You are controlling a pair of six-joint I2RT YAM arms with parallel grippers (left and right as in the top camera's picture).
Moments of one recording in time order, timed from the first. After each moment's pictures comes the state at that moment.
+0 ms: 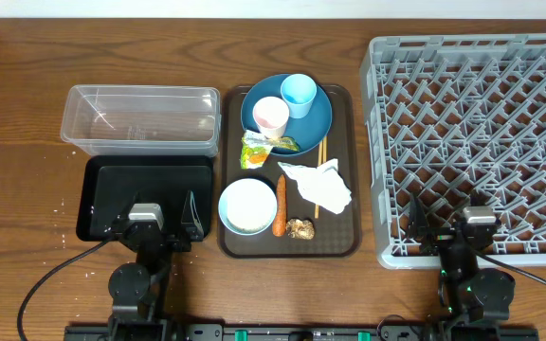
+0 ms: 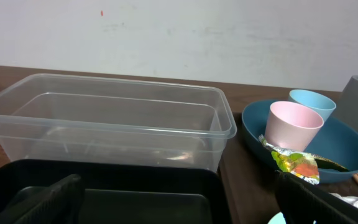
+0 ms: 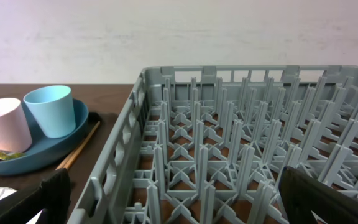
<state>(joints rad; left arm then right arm) -0.04 0.02 0.01 -0.11 0.00 -0.11 -0.02 0.01 0.01 -0.06 -0.08 0.04</state>
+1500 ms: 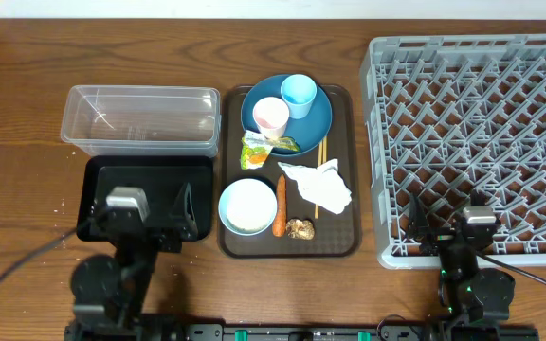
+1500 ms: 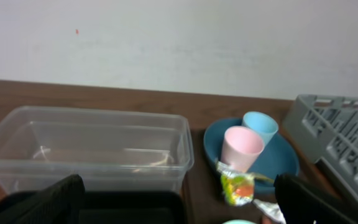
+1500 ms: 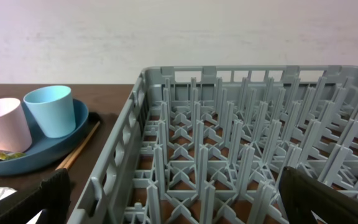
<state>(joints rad) -0.04 0.28 0.50 -0.40 0.10 -0.15 -0.02 0.01 0.01 -0.06 -0.08 0.04</state>
